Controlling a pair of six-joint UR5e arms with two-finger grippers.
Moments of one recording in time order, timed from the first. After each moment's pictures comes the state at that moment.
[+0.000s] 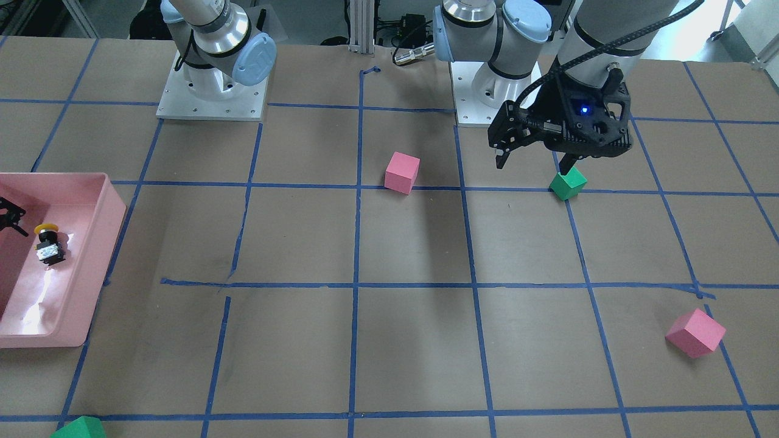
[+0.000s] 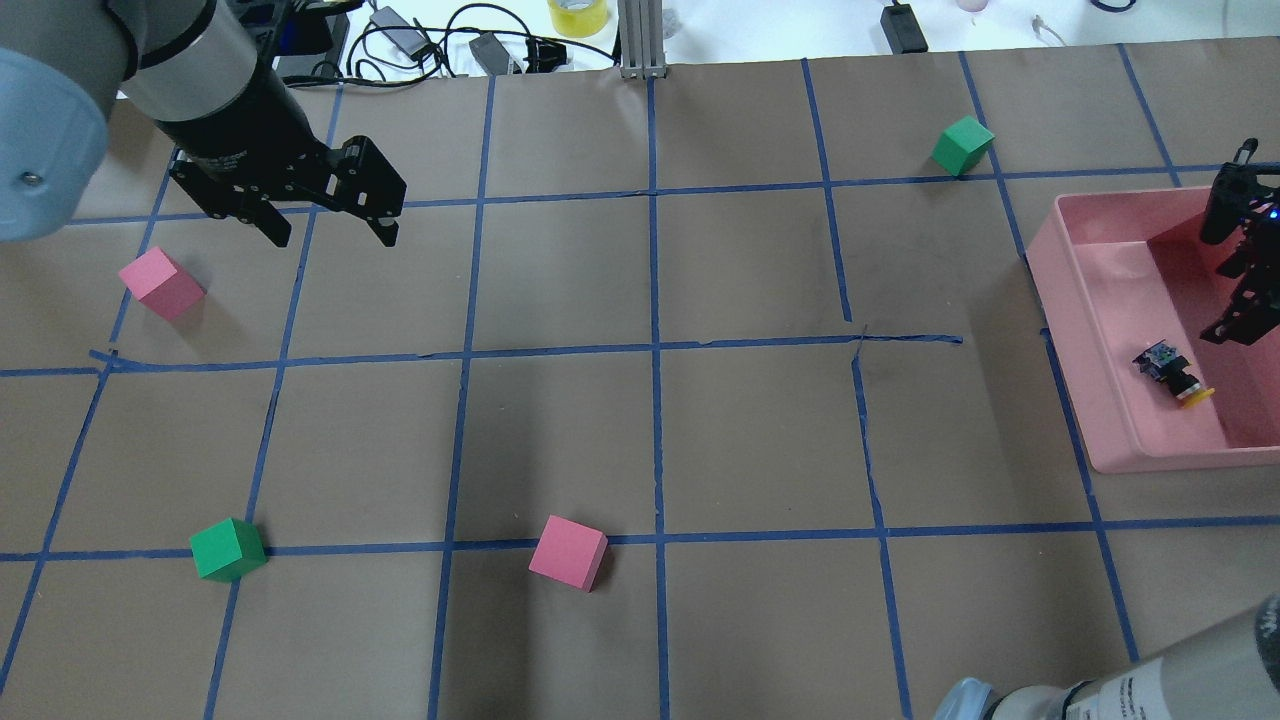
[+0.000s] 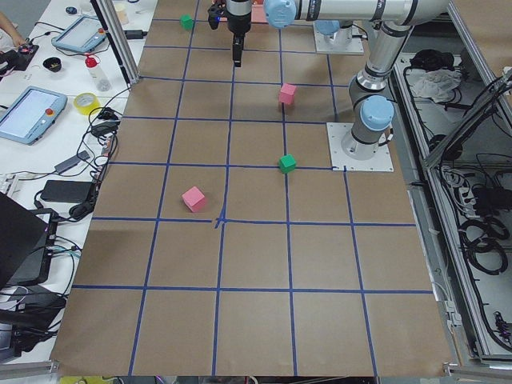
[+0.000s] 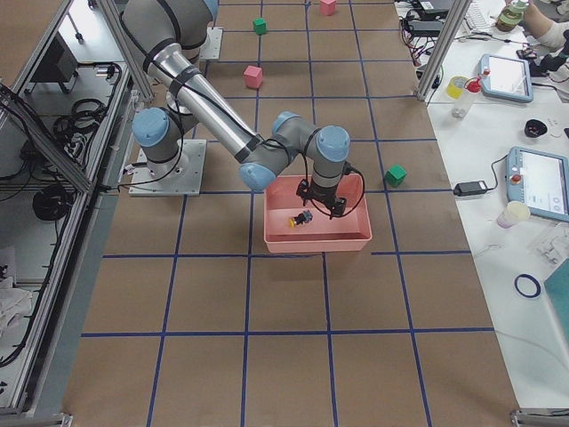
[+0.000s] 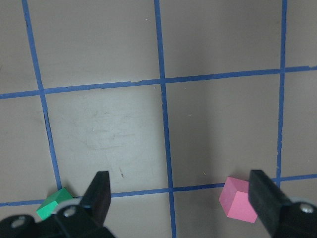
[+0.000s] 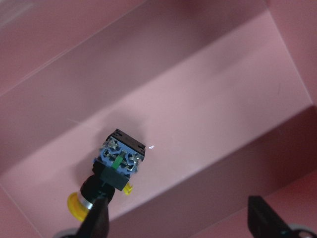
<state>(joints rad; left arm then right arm) -1.54 -1.57 -1.57 -1.54 1.54 0.09 0.91 -1.23 1.82 -2.21 -1.61 -1.72</state>
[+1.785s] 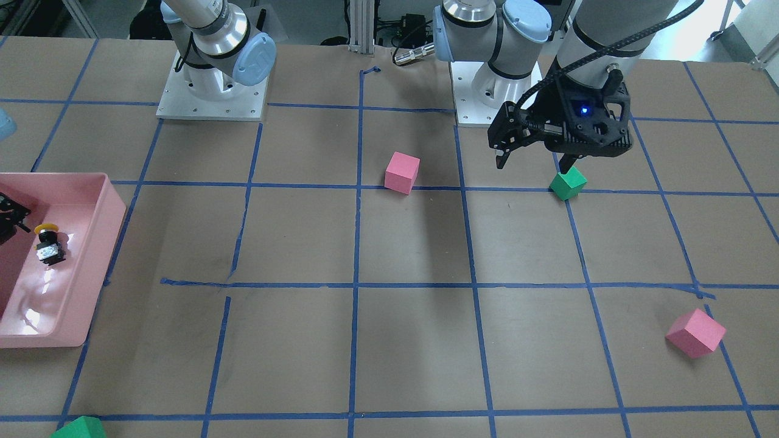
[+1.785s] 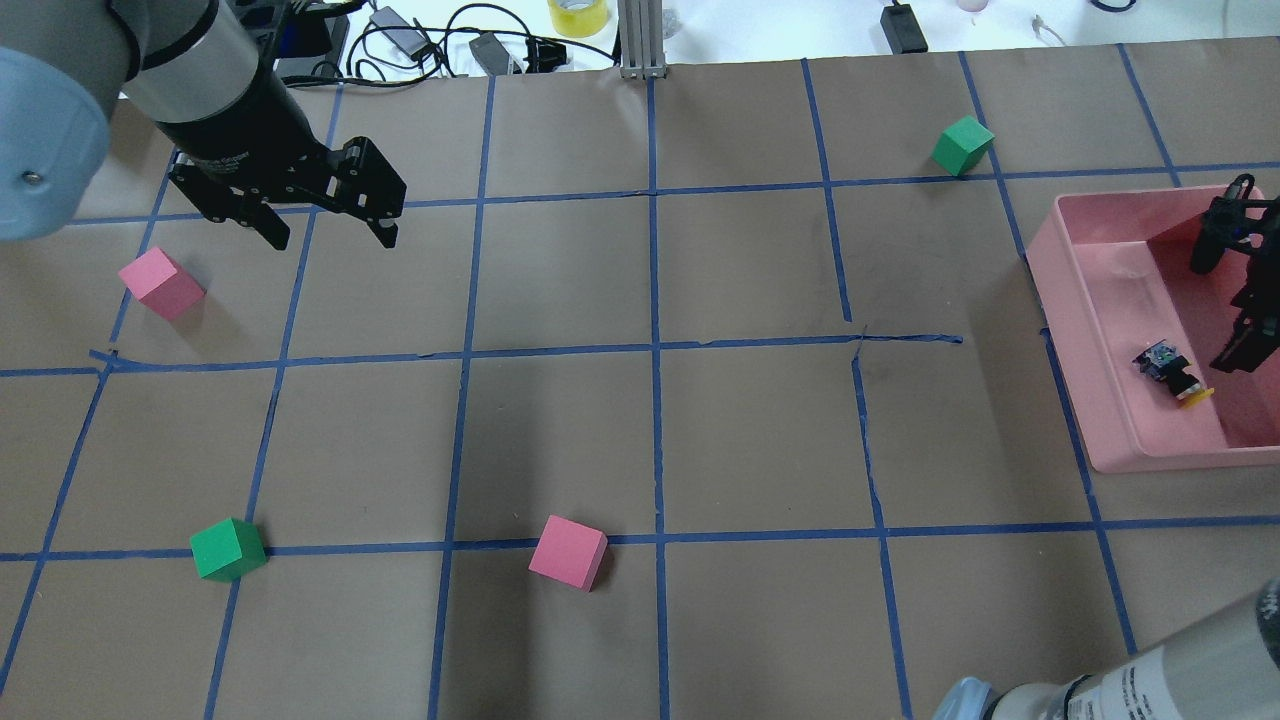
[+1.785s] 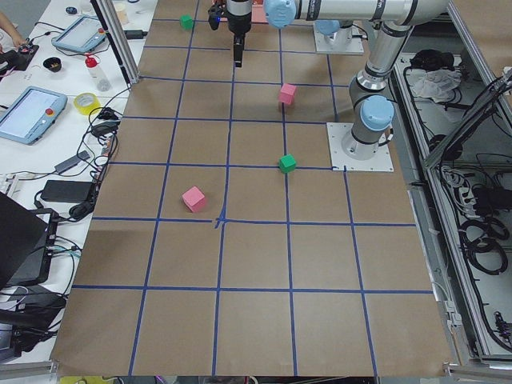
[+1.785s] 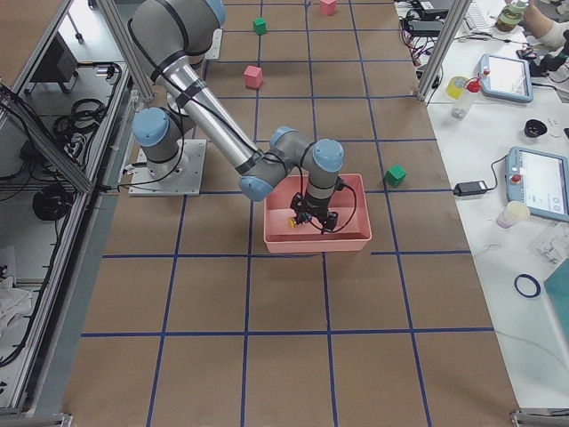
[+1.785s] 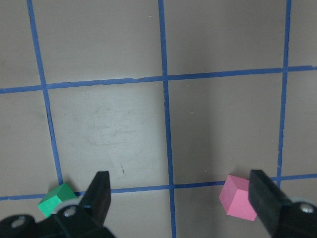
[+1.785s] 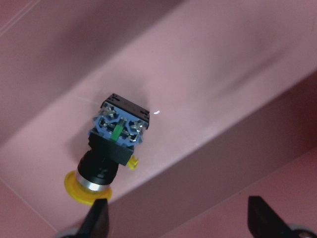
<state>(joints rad) -1.55 -1.57 -1.57 -1.55 1.55 0.07 0.91 -1.19 1.85 -2.26 -1.74 -1.63</state>
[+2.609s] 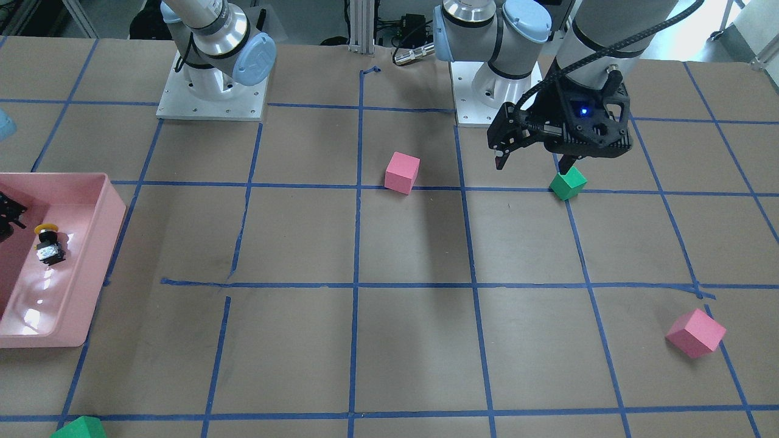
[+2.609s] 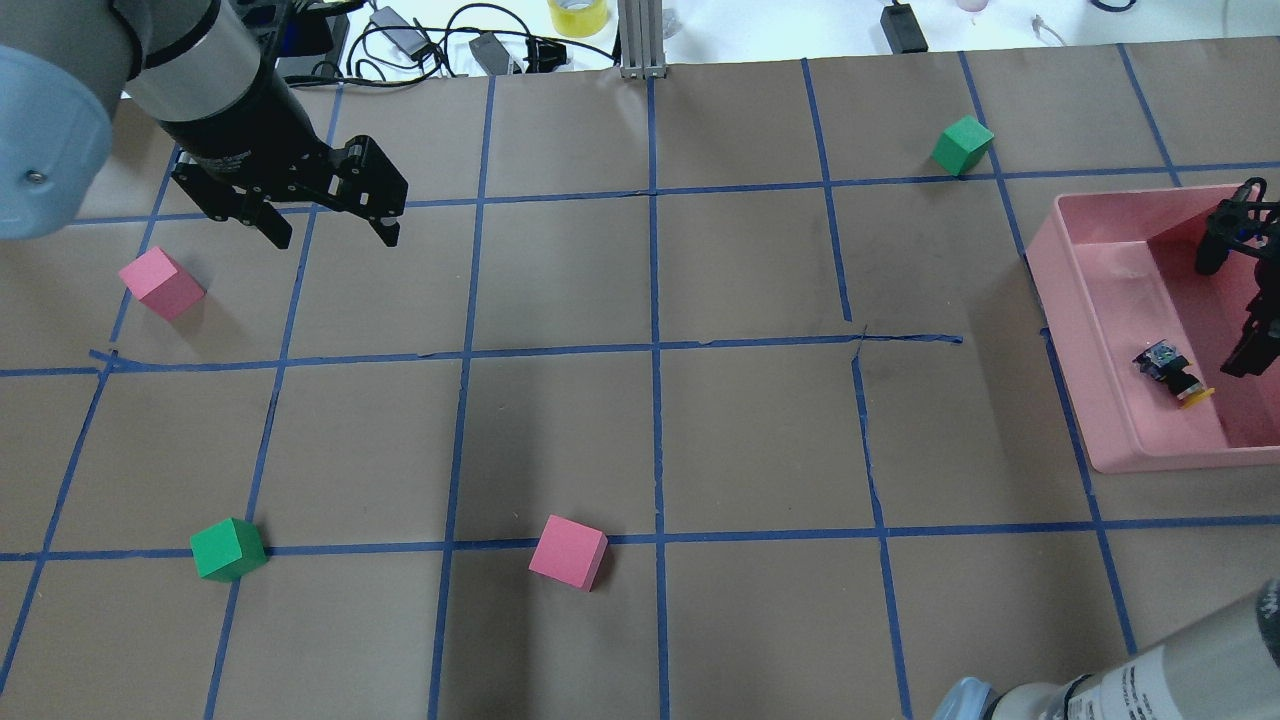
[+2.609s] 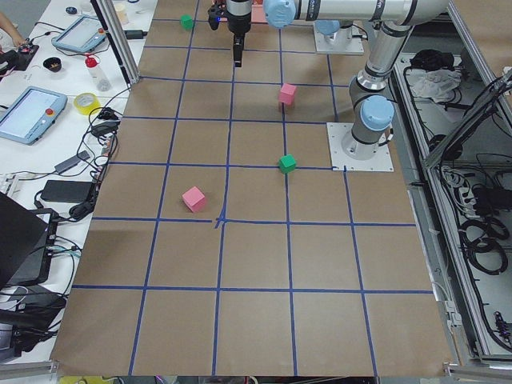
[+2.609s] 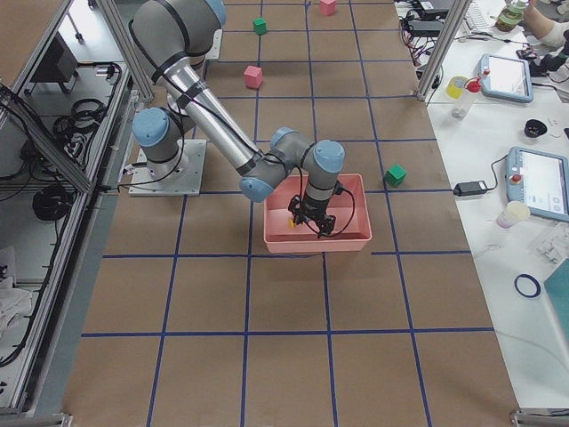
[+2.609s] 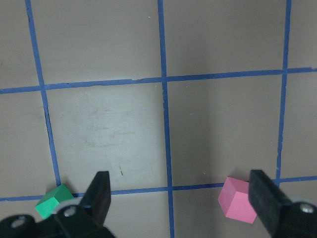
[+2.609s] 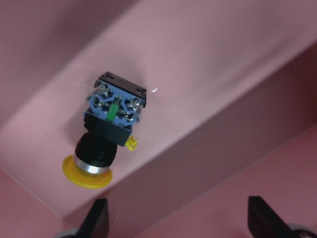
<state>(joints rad) -1.55 -1.58 -1.57 -1.54 1.54 0.07 0.91 -1.19 1.85 -2.25 -1.78 -1.55</state>
